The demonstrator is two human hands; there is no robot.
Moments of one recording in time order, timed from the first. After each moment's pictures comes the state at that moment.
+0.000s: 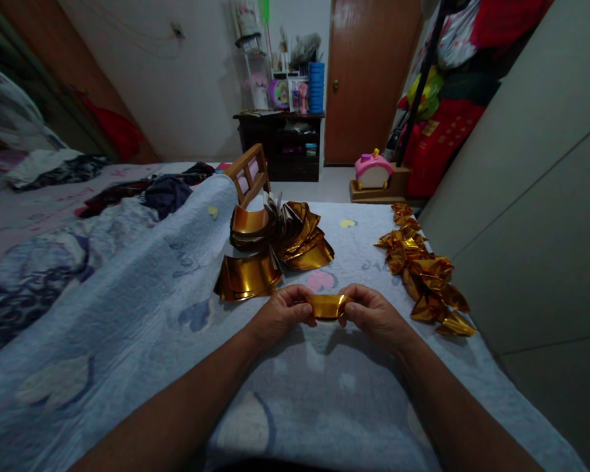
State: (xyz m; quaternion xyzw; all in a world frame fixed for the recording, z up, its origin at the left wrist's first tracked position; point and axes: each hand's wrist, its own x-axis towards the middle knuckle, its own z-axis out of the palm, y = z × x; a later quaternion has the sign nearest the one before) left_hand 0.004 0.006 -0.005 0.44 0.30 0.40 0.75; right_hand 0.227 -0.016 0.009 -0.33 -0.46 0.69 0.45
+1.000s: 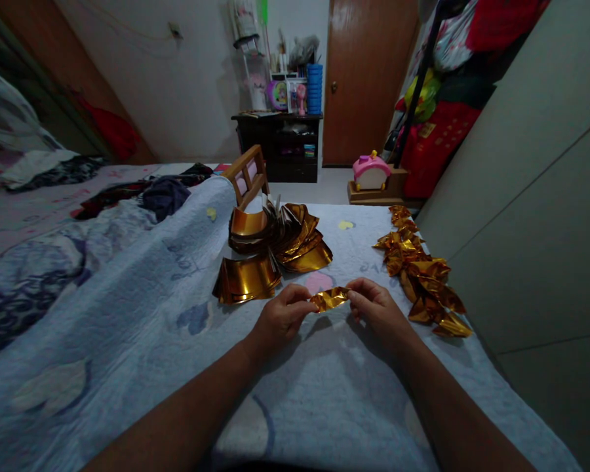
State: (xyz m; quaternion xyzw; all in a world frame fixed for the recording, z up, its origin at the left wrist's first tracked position) left_hand -0.002 0.001 0.001 0.85 0.29 0.41 0.16; right_hand 0.237 -0.010 0.009 -0.50 -0.48 0.56 0.47
